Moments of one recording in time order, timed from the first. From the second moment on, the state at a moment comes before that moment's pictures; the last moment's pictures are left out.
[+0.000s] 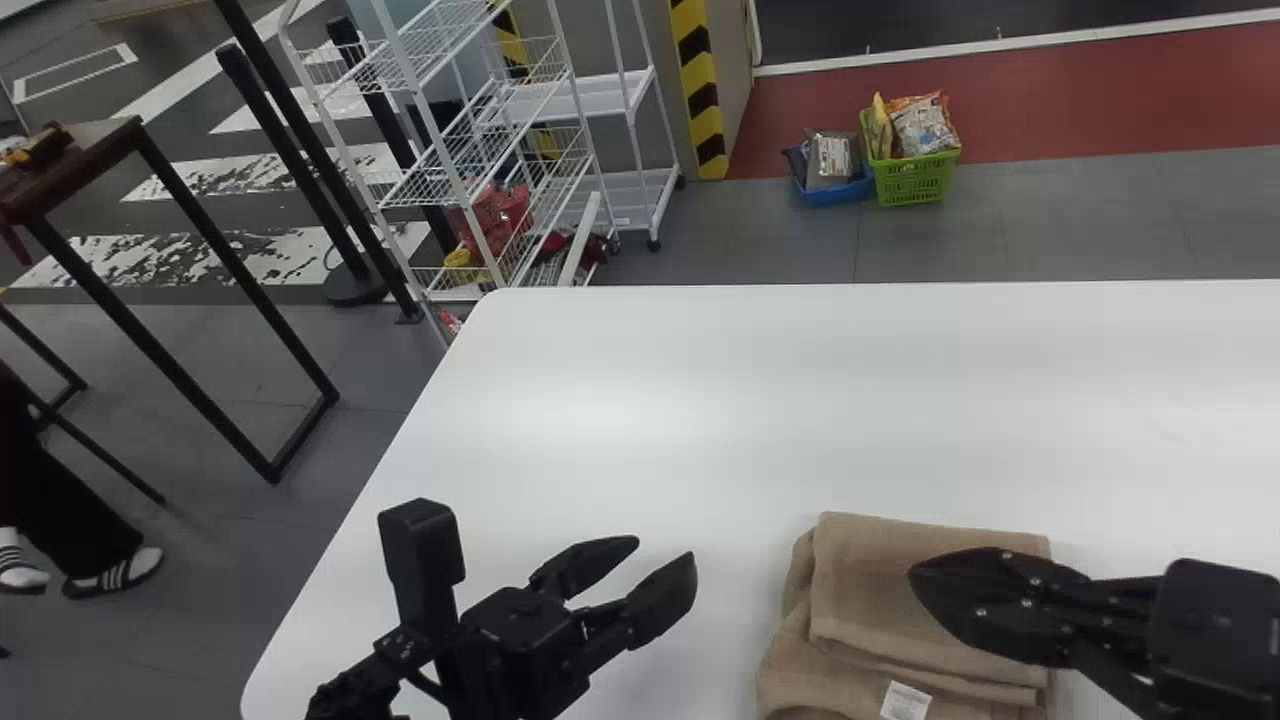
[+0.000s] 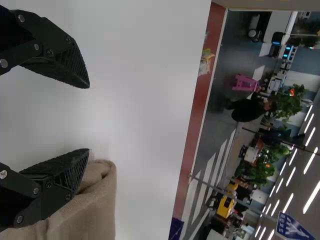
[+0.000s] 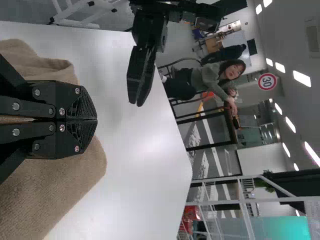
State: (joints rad) left arm 0.57 0.04 0.28 -2.30 0.24 0.70 -0.57; right arm 0.28 0.00 0.02 -2.13 0.17 0.56 1.25
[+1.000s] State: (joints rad) left arm 0.61 0.01 0.17 -2.15 0.25 -0.03 -0.33; right arm 0.40 0.00 -0.45 -2.12 -0.20 0.22 0.89
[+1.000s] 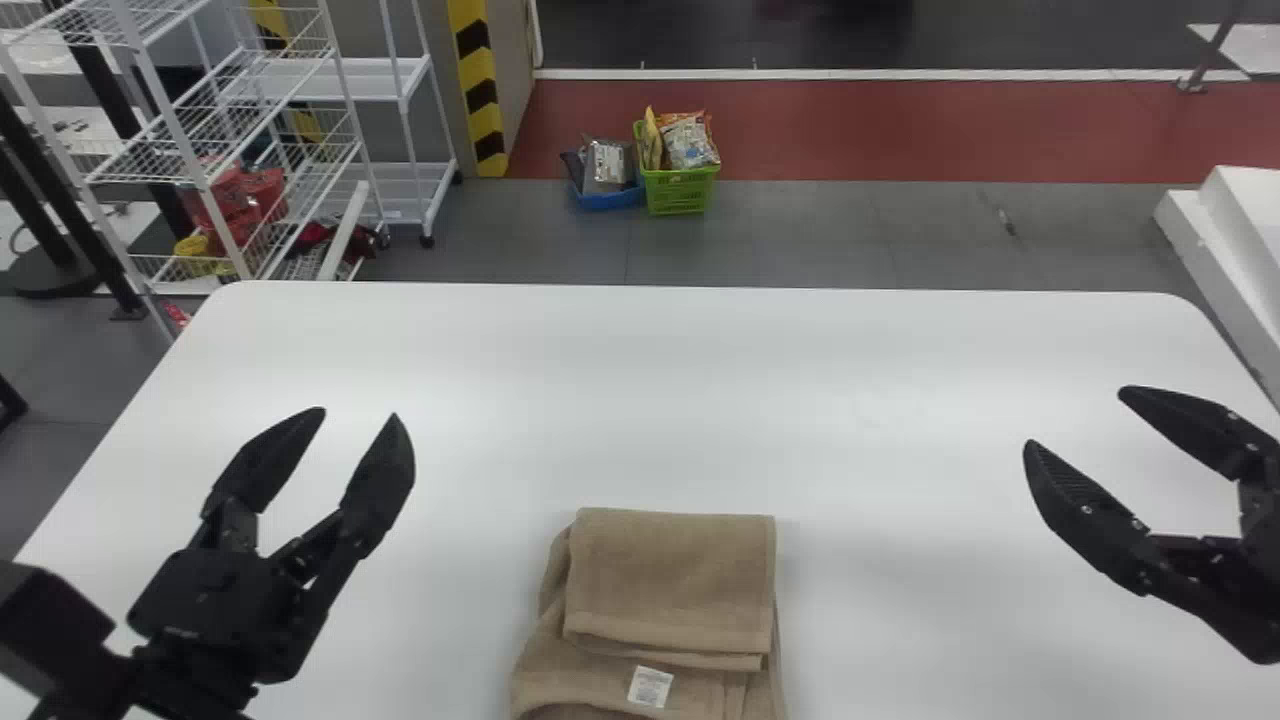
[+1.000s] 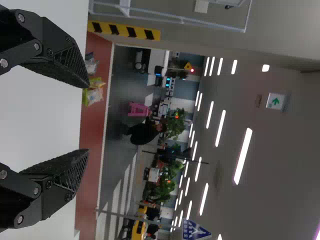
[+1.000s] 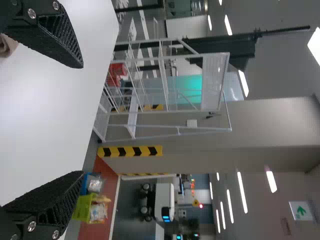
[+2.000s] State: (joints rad) left arm 0.69 0.04 0.02 -1.98 0.14 -0.35 -0.22; right arm 0.60 0.00 -0.36 -2.07 -0.18 0.01 0.58
